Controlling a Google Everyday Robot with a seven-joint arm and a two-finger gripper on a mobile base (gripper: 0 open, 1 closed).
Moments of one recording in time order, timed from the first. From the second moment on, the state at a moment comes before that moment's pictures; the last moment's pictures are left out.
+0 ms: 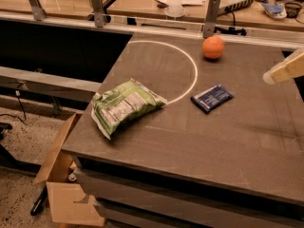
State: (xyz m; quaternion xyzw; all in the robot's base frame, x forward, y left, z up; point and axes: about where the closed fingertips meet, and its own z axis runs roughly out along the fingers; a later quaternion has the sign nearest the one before) arm 0.557 -0.322 0.974 -0.37 0.83 0.00 0.42
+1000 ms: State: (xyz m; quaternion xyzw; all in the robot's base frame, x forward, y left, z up) arm 0.686 -0.323 0.917 -0.27 0.82 0.06 0.51
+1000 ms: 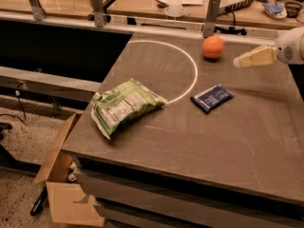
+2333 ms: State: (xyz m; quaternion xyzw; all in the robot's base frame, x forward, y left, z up) arm 0.774 -0.251 0.877 -0.30 0.78 0.16 0.52
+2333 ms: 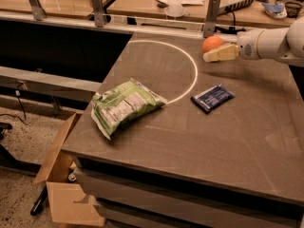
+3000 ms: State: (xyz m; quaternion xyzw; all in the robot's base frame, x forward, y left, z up) arm 0.792 -0.232 0.872 -0.32 0.77 0.17 0.52
